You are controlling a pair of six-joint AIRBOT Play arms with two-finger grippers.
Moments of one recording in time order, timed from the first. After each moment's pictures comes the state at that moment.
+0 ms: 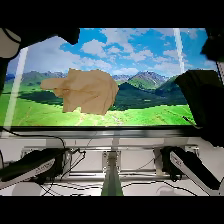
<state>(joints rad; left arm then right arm) -0.41 -1.17 1.62 1.47 -0.86 -1.23 -0.10 -0.96 1.40 -1.40 1.24 1.56</state>
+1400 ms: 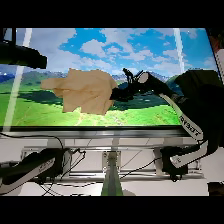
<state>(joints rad) -0.10 -1.11 1.48 1.52 -1.32 -1.31 0.42 -1.68 1.15 -0.74 0.95 1.43</state>
